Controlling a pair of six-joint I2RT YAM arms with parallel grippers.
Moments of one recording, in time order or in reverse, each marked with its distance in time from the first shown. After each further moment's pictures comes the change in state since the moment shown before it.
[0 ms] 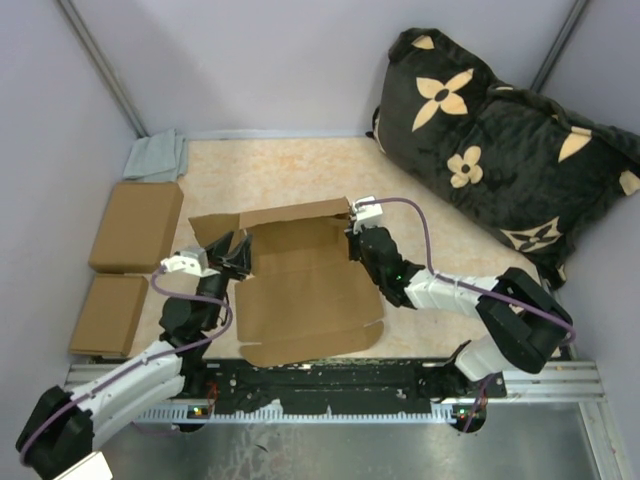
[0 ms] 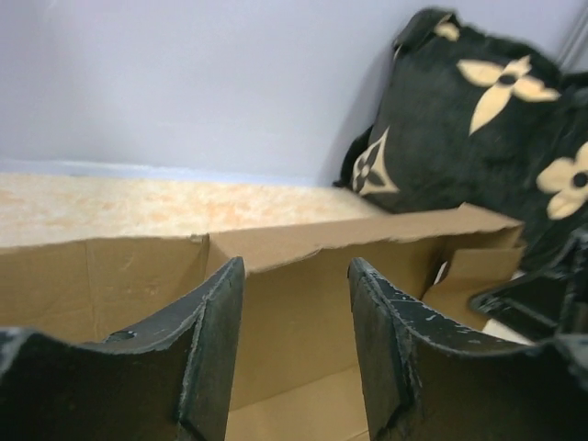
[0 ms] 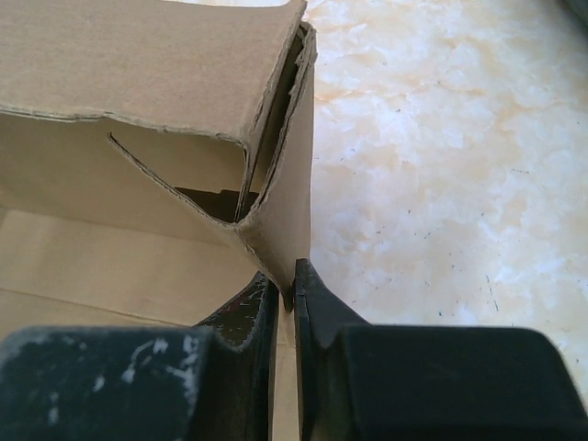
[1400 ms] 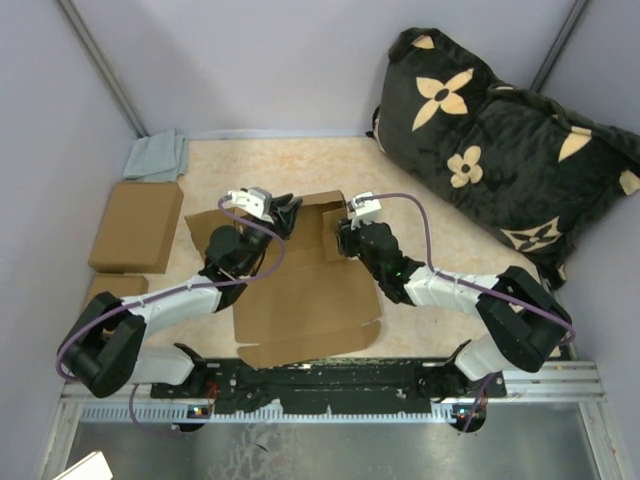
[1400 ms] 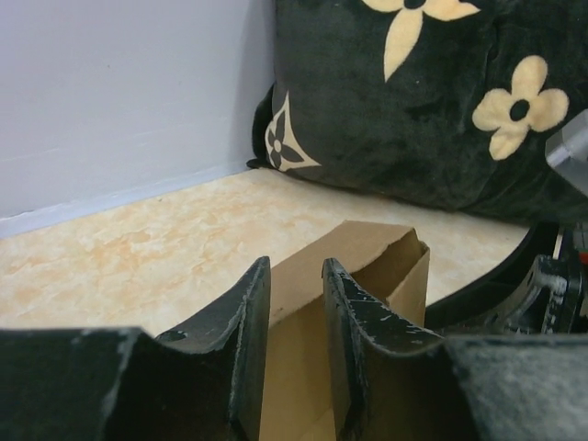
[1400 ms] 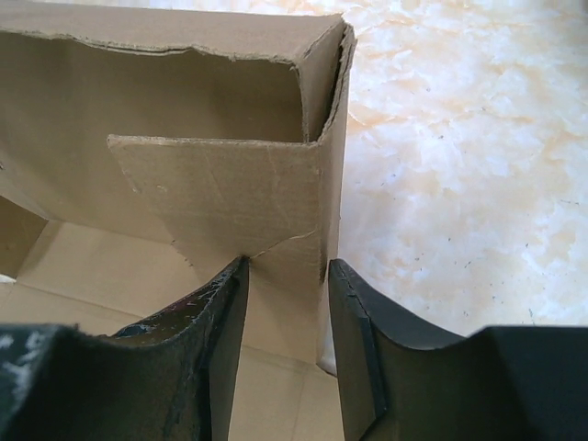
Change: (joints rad) left arm -0.003 0.576 0.492 -0.033 0.290 0.051; right arm -0.013 0.008 0.031 0.021 -0.089 0.033
